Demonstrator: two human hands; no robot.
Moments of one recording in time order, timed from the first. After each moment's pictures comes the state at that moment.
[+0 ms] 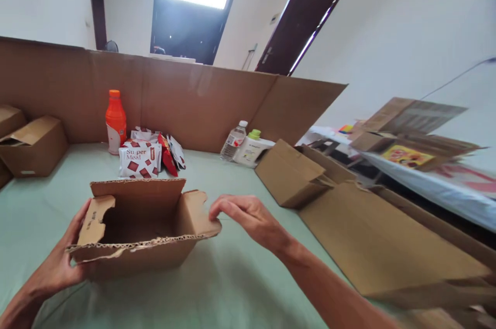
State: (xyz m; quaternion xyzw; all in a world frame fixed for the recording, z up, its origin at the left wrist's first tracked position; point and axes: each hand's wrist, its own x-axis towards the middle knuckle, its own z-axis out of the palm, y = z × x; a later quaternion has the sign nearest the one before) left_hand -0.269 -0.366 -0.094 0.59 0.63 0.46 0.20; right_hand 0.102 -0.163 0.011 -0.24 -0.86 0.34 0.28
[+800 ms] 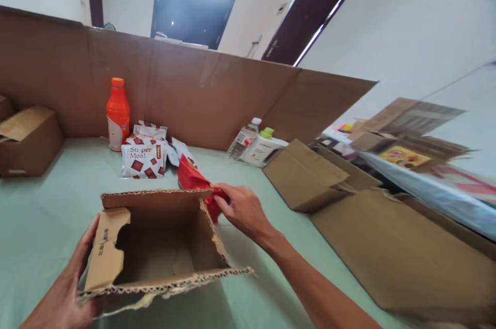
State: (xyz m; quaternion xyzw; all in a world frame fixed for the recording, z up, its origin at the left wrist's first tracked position) left_hand -0.262 -0.368 -0.119 0.58 0.65 0.43 0.24; right_hand 0.062 -0.111 -0.038 -0.45 -0.88 0.01 0.14
